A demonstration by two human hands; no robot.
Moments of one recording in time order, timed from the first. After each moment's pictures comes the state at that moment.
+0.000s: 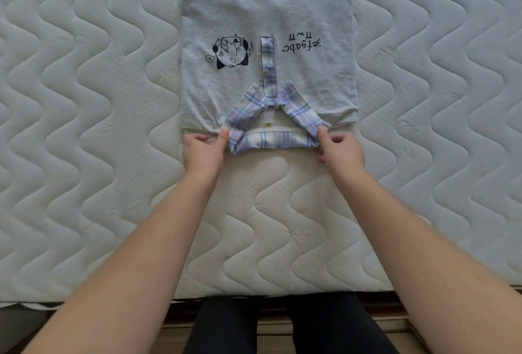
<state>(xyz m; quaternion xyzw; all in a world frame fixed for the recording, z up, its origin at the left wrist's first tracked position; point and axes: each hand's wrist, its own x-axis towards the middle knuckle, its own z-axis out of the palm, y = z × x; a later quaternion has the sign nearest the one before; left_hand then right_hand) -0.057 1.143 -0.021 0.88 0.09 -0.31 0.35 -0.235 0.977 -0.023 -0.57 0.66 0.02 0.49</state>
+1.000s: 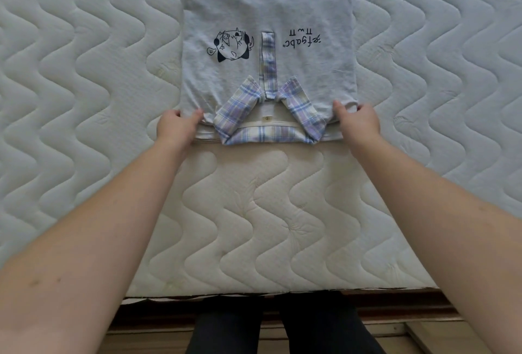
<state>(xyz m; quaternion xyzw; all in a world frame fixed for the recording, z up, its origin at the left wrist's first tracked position) 0.009 1.159 -0.047 0.88 0.05 -0.32 0.36 -0.229 0.919 -0.038 -0.61 0.67 0.02 0.41</state>
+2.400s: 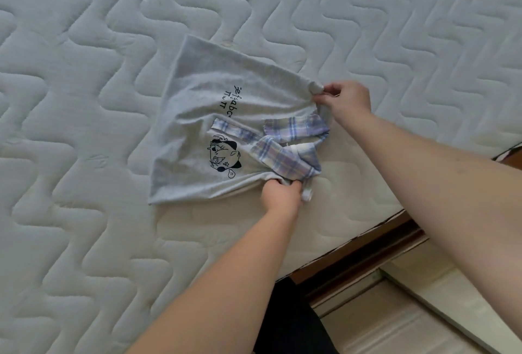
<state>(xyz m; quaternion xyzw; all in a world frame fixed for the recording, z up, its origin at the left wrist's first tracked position) -0.366 1.013 -0.031 0.77 -0.01 -0.57 0.27 -0.440 0.803 -0.017 -0.66 0.66 -0.06 0.35</state>
